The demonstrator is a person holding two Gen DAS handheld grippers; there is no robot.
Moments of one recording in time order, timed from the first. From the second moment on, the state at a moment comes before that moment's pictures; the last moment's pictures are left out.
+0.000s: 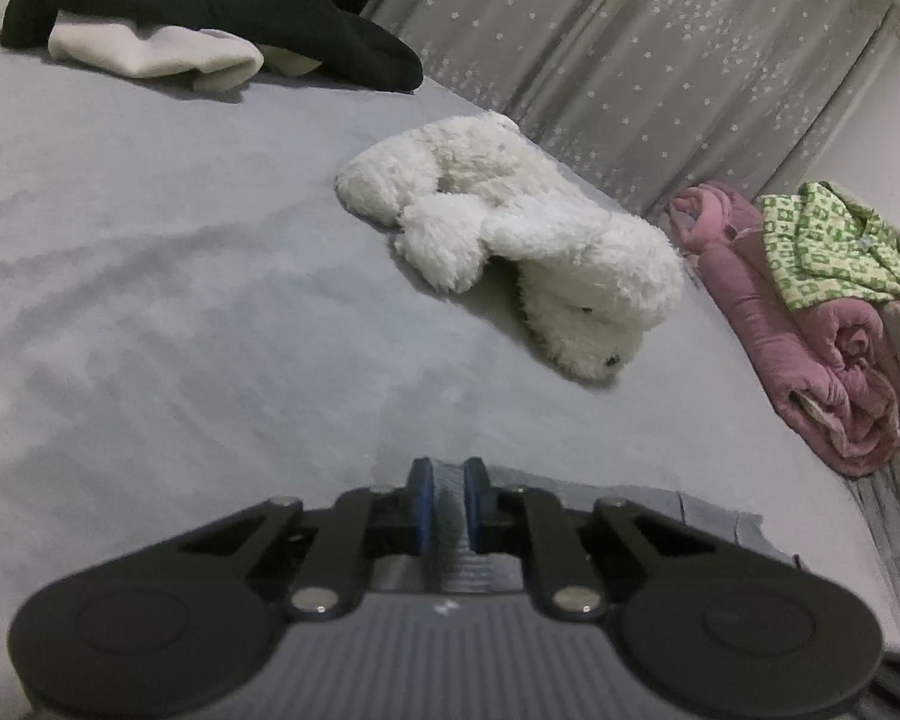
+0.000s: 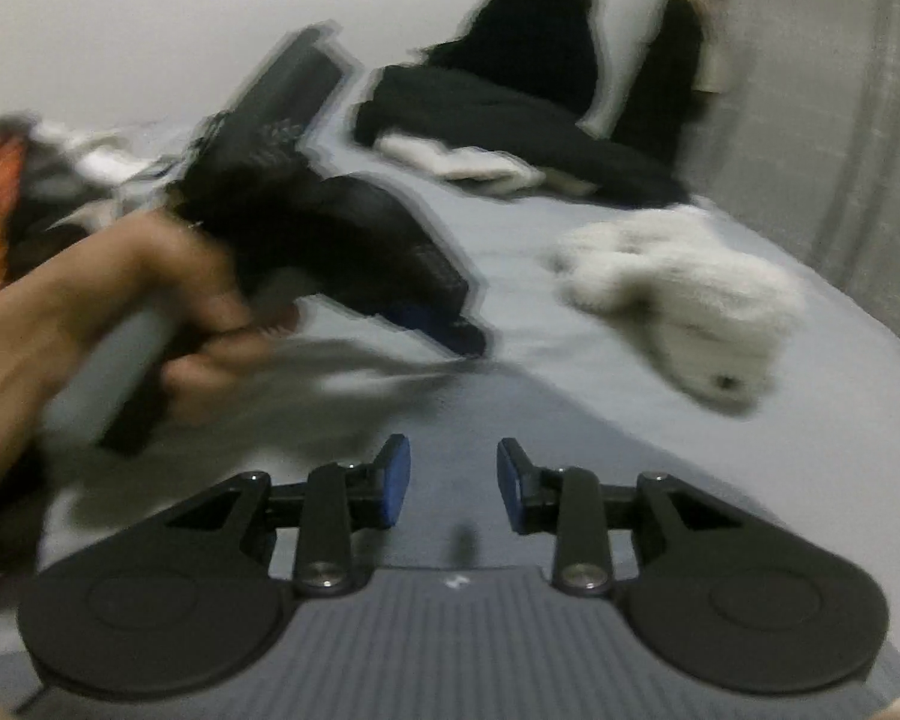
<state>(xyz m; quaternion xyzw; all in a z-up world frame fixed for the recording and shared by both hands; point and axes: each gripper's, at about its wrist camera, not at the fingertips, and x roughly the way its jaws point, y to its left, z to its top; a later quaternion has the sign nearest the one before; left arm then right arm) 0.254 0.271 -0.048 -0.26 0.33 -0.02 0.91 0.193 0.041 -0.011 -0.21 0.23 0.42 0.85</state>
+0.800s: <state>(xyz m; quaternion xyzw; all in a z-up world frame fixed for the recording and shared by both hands) 0.254 0.278 -0.056 -0.29 0.30 -0.01 0.91 0.222 0.052 -0.031 -0.09 0.28 0.45 0.84</state>
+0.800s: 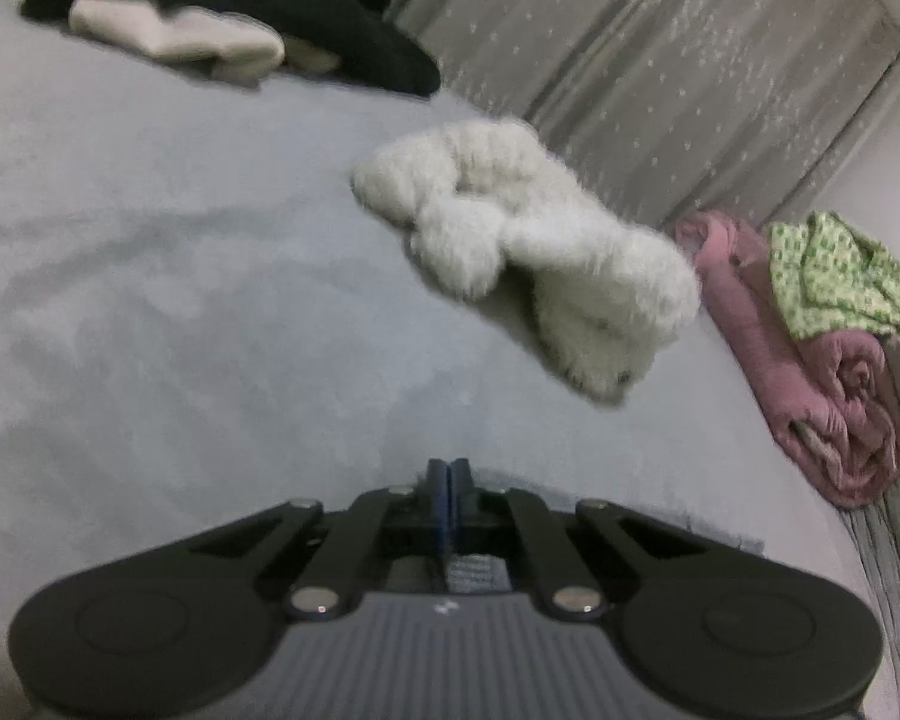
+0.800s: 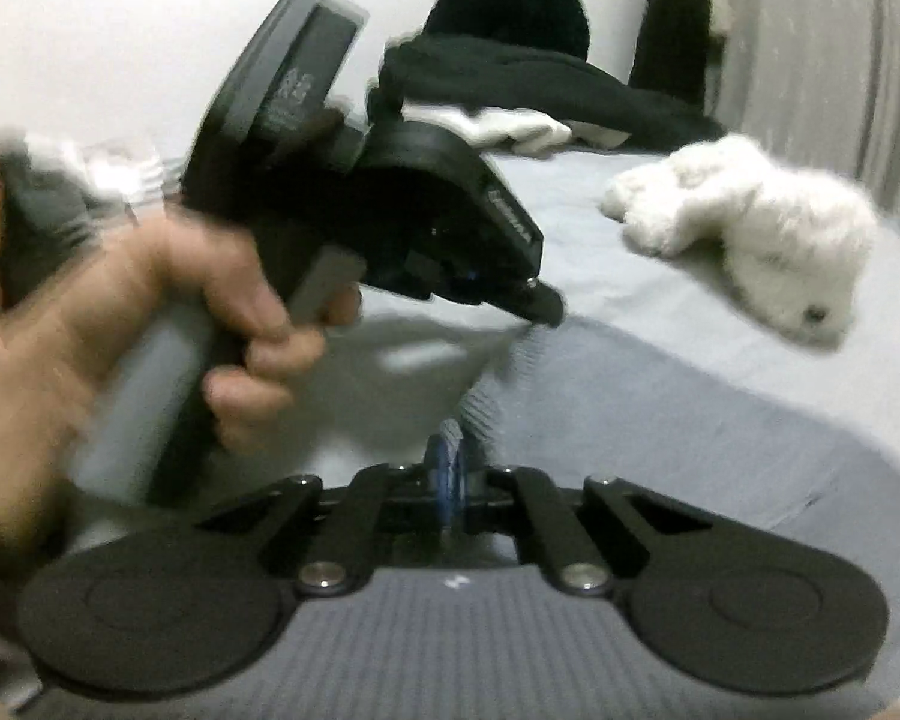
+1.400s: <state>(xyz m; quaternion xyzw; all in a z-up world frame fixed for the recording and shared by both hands) 0.239 0.264 -0.023 -0.22 0.25 0.02 0.94 0.217 0.037 -0.021 -0.07 0.29 0.38 0.87</state>
